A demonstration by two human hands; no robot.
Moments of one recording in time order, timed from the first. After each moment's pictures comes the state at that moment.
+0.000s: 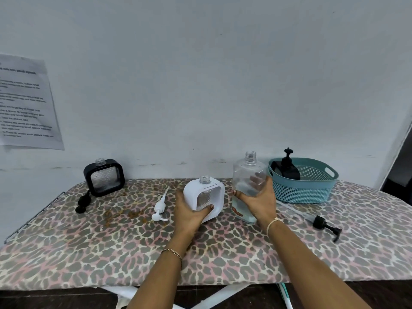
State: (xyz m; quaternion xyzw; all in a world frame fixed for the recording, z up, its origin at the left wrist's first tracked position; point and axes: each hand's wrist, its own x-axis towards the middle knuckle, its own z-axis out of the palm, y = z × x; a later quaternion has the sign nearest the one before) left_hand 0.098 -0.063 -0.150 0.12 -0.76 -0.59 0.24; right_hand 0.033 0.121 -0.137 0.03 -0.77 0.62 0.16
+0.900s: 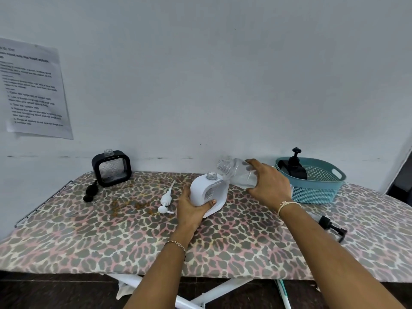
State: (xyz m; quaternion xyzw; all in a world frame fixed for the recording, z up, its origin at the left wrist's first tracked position) left_hand 0.095 -0.074 -0.157 0.13 -0.72 -0.64 0.23; right_hand 0.054 0.124 -0.069 0.18 -0.95 0.17 0.19
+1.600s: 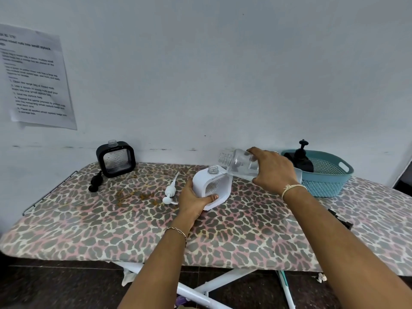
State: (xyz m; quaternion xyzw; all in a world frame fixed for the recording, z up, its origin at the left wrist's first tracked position) left_hand 0.090 -0.088 -0.160 0.14 -0.73 -0.65 0.16; right_hand 0.050 0.116 -0.049 0.20 -0.96 0.08 0.17
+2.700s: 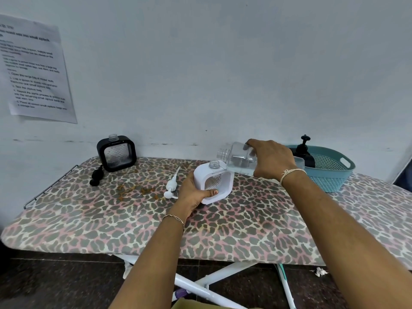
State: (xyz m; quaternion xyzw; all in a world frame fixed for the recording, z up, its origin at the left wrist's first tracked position) left_hand 0.082 -0.103 -0.157 0.11 -0.75 -0.65 0.11; right_hand 0.048 0.105 -0.029 0.20 -0.97 0.05 0.13
